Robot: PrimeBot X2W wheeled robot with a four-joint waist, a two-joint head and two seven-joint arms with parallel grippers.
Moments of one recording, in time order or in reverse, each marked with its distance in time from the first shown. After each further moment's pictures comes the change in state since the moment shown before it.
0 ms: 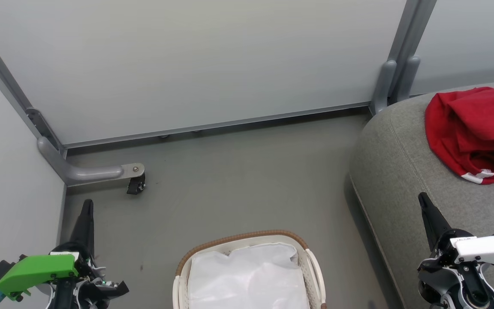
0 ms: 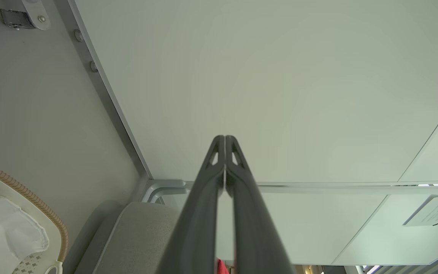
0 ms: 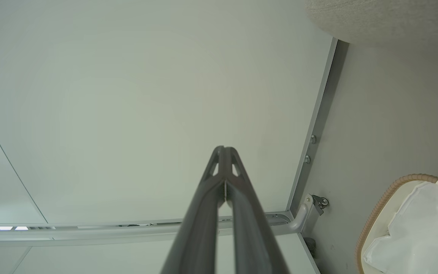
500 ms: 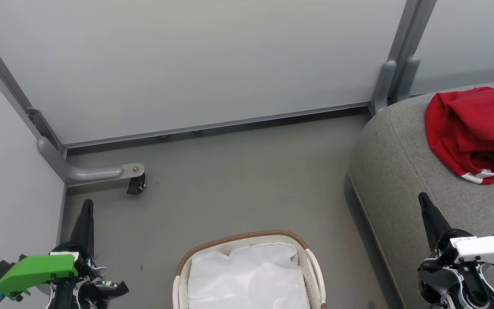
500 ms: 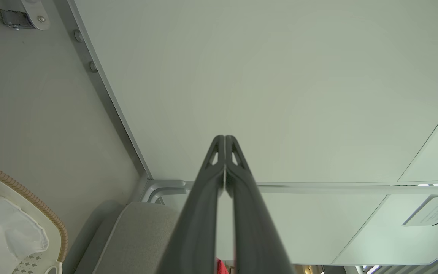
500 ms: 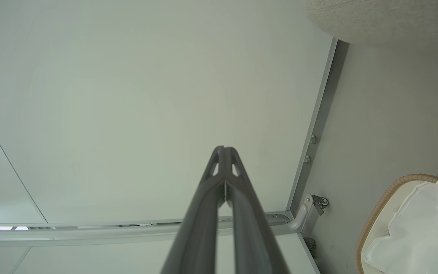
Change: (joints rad) left arm 0.000 0.000 0.000 0.000 0.000 -0.001 0.000; right arm 0.000 0.000 0.000 0.000 0.000 0.000 0.000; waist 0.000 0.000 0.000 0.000
